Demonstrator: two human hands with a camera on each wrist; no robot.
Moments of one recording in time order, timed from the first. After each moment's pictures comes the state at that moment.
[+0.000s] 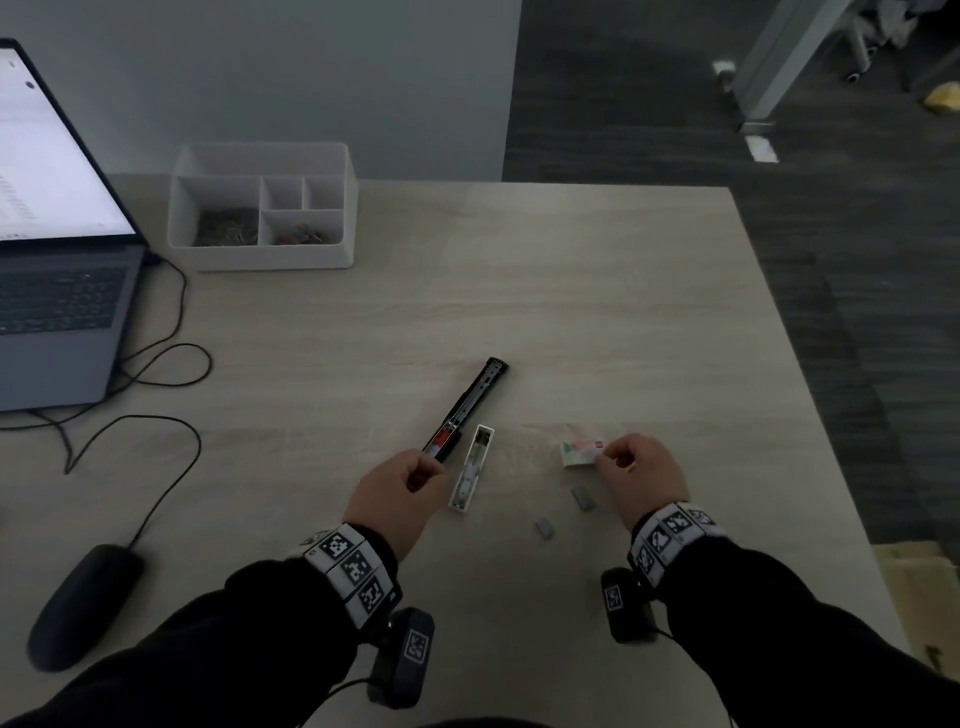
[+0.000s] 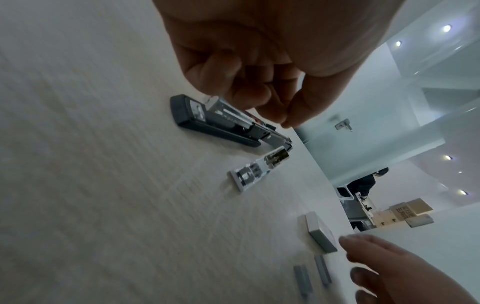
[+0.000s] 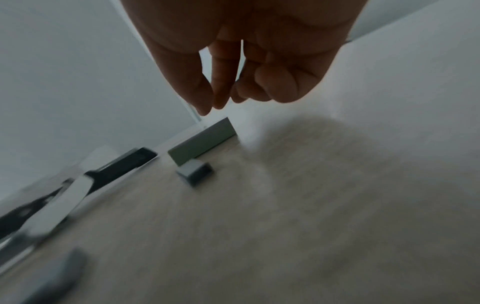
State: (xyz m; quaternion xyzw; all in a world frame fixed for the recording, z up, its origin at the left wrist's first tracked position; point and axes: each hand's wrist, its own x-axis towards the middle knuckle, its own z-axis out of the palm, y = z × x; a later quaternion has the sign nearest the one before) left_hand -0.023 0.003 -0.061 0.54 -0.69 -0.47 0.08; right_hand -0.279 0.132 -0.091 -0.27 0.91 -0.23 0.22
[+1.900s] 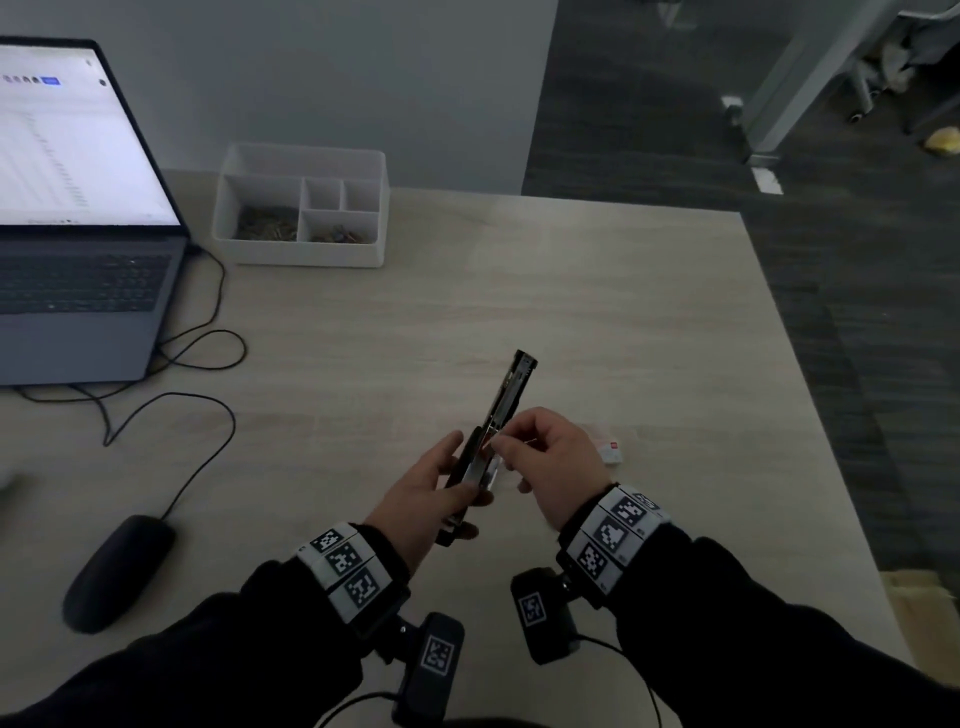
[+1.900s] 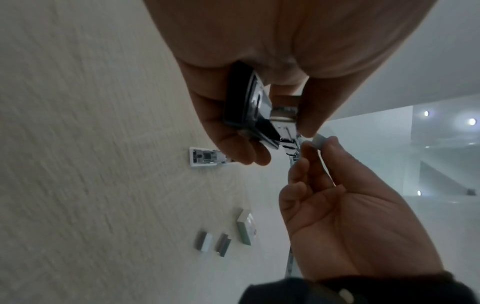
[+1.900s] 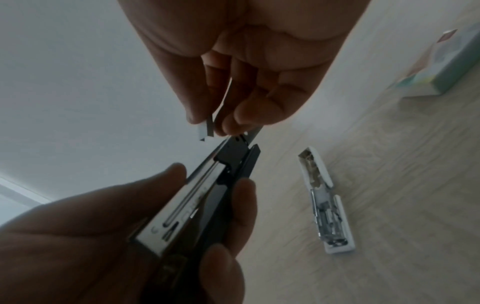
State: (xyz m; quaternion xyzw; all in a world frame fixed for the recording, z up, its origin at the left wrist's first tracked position) left_hand -0.009 0.022 -0.031 0.47 -0.46 -0.75 0.13; right_hand -0.164 0.078 -0.014 -0.31 0.73 -0.46 0.40
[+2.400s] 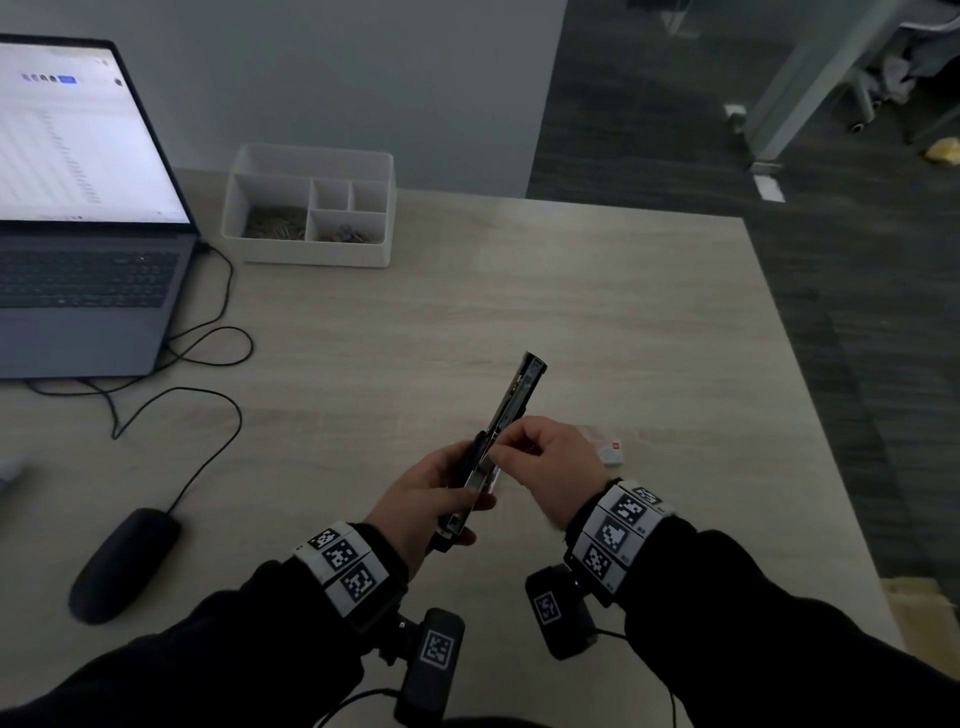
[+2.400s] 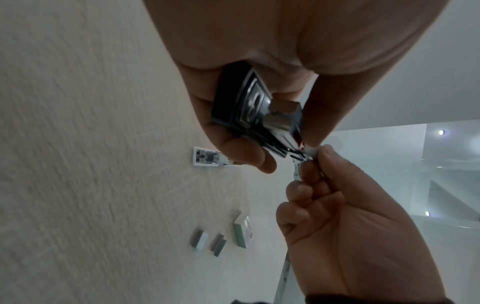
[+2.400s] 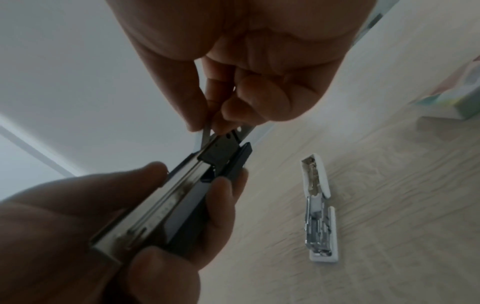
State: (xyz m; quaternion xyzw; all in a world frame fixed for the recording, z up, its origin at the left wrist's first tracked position) left_hand -0.001 0.022 -0.026 0.42 -0.39 -0.81 0.13; right_hand -0.164 0.078 -0.011 -0.39 0.76 -0.37 0.37
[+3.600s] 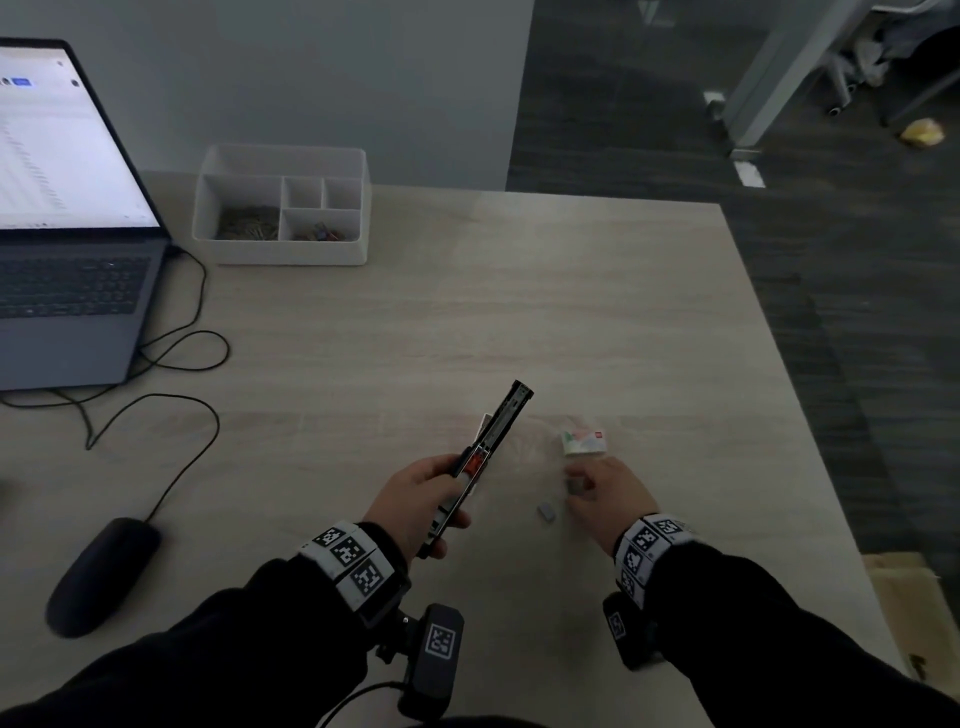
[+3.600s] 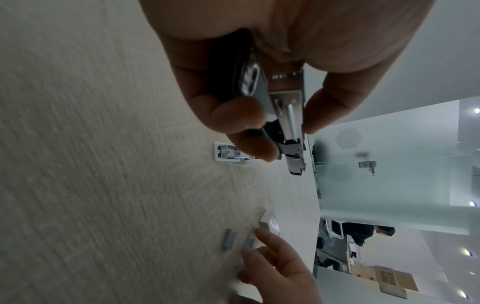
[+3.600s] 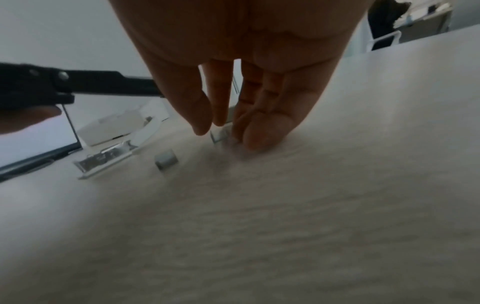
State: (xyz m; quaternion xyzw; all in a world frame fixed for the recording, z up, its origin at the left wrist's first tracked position) left_hand -0.015 0.031 -0.027 0.51 -0.44 -0.73 0.08; right_hand -0.236 0.144 -0.084 -0.38 0.86 -0.08 0.34
